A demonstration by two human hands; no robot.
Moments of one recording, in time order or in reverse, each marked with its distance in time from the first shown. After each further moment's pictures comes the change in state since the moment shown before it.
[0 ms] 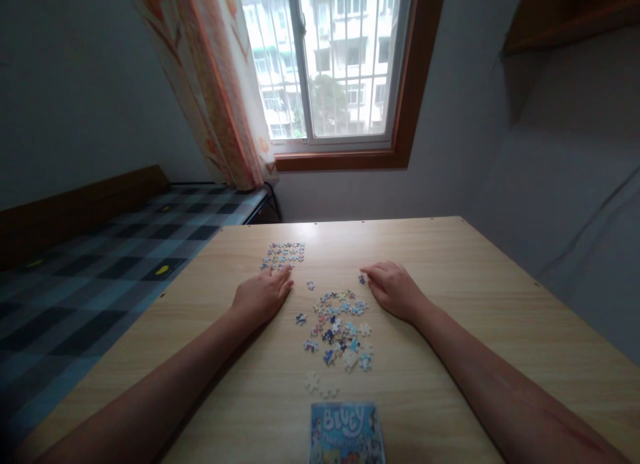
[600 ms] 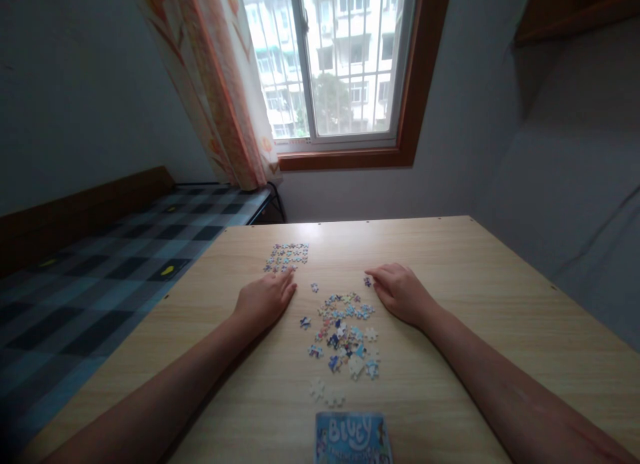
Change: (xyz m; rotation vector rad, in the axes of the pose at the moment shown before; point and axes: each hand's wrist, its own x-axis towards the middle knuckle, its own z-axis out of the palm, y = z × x) left_hand -0.002 0.000 0.001 -0.046 -0.012 -0.020; right_hand -0.001 -0.002 0.000 0.000 -0.003 0.002
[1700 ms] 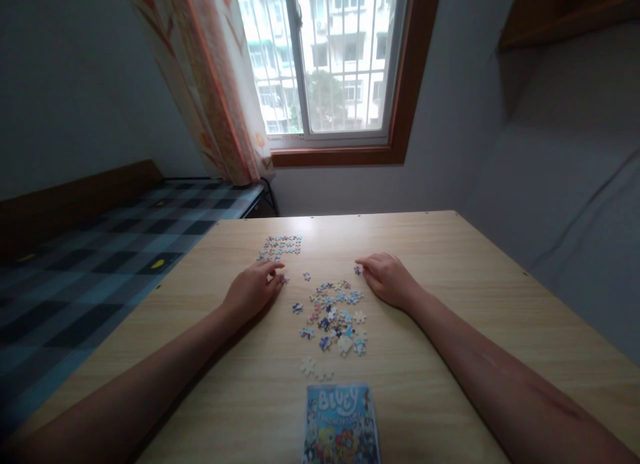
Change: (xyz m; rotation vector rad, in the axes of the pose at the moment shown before) left_hand -0.009 -0.005 -0.008 -0.285 0.130 0.091; right_hand 0.000 0.000 -0.003 0.001 0.008 -0.017
